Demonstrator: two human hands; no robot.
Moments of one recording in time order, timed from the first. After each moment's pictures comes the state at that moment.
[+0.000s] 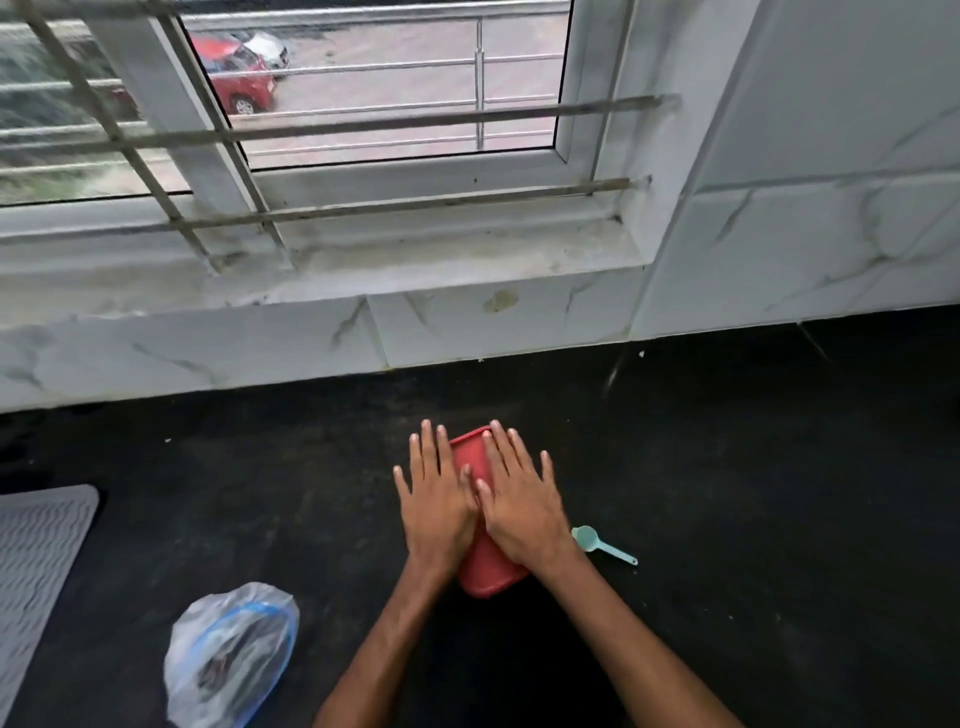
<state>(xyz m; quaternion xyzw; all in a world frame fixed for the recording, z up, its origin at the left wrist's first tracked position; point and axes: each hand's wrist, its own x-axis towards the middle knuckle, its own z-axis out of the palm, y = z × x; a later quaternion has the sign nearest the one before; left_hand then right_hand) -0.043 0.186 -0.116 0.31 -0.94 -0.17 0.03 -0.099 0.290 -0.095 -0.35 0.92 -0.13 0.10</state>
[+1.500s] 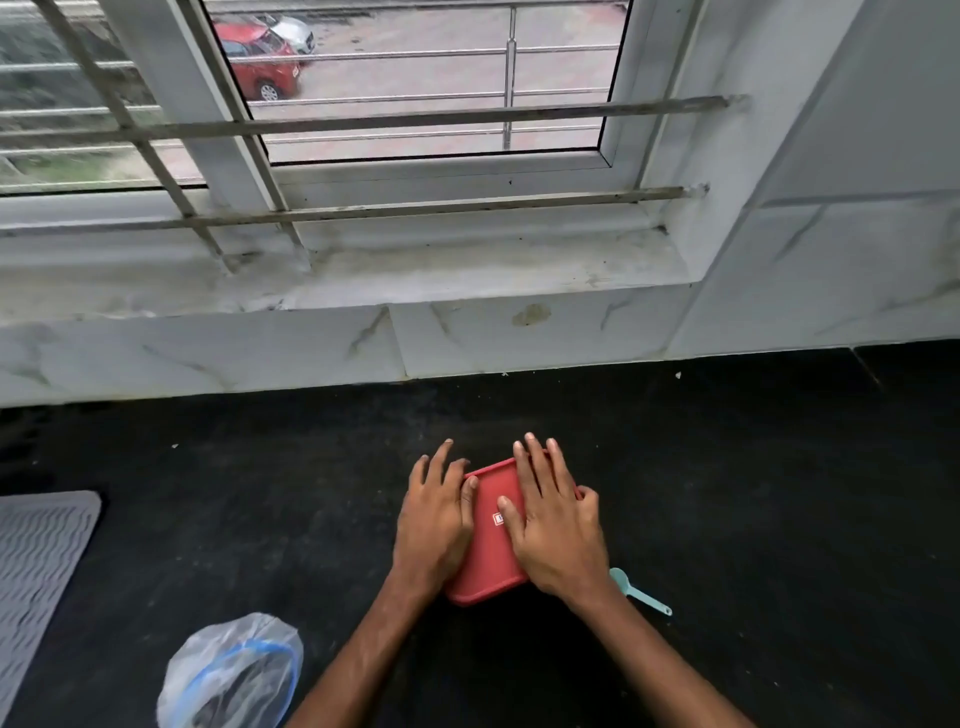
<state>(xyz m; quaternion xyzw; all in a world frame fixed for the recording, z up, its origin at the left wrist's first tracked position) -0.052 0.138 -0.127 0.24 -0.94 -0.25 0.07 -0.124 0.285 -0.118 -0.32 0.94 -0.12 0.06</state>
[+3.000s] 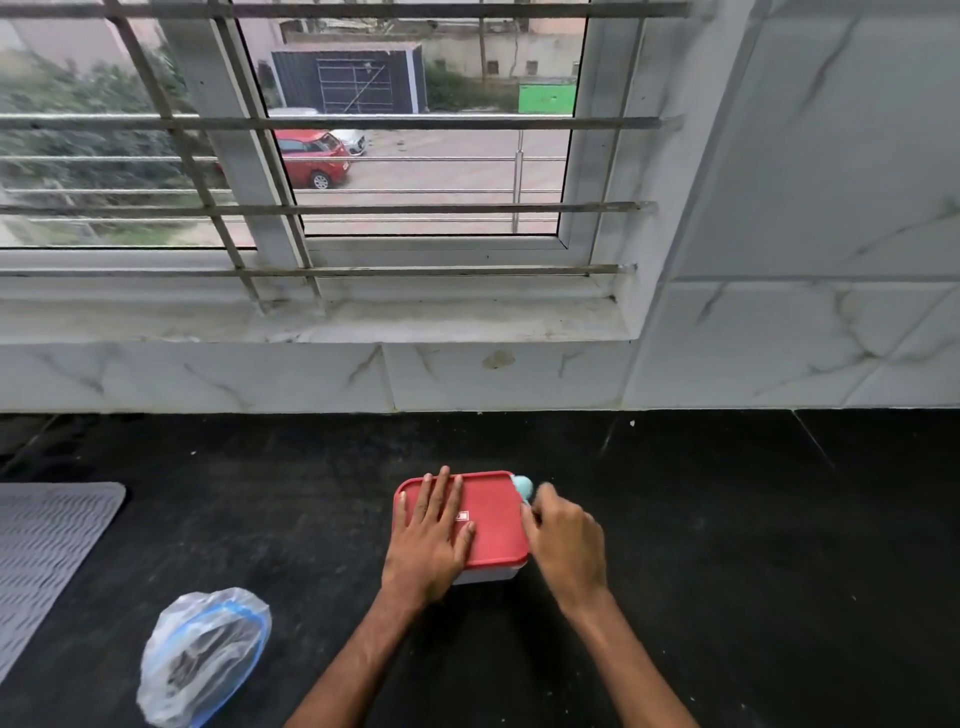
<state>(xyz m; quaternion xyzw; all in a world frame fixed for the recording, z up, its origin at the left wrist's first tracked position) -0.038 0.198 -0.122 0.22 -0.97 -0.05 -0.04 -0.135 0.362 -0.068 -0.28 0.93 -0.21 -0.05</state>
